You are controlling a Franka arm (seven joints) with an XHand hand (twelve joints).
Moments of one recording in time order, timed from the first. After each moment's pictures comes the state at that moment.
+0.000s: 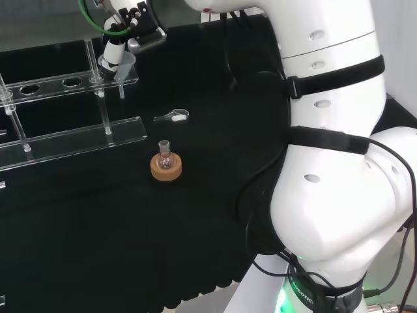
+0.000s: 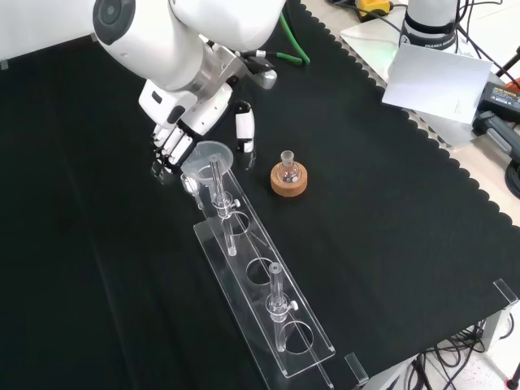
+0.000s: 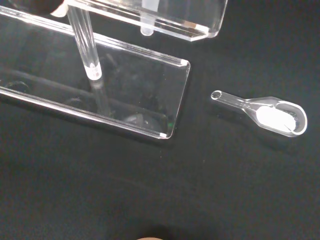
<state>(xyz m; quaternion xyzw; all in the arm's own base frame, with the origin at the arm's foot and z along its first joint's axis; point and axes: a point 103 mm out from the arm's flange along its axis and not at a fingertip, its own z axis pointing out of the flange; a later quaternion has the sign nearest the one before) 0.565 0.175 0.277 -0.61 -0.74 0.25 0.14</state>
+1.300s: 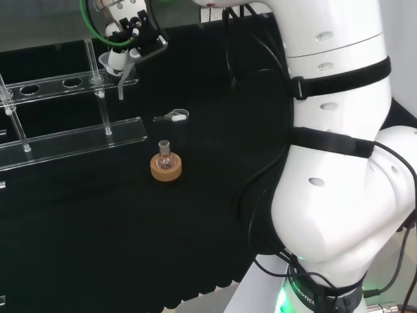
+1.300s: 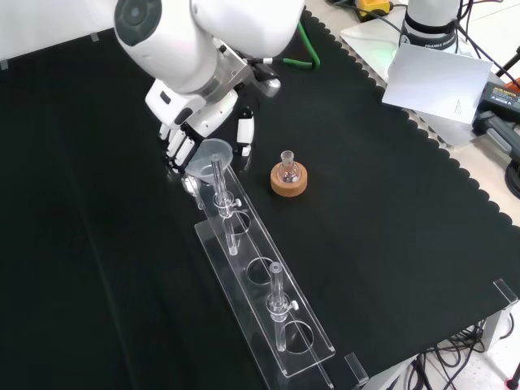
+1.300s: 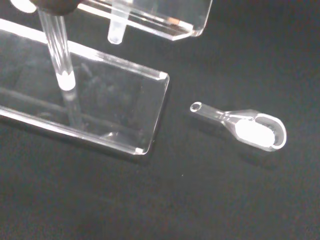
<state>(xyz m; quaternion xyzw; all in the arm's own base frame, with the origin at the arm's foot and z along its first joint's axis) 0.560 0.171 0.268 -0.63 -0.73 0.24 0.08</state>
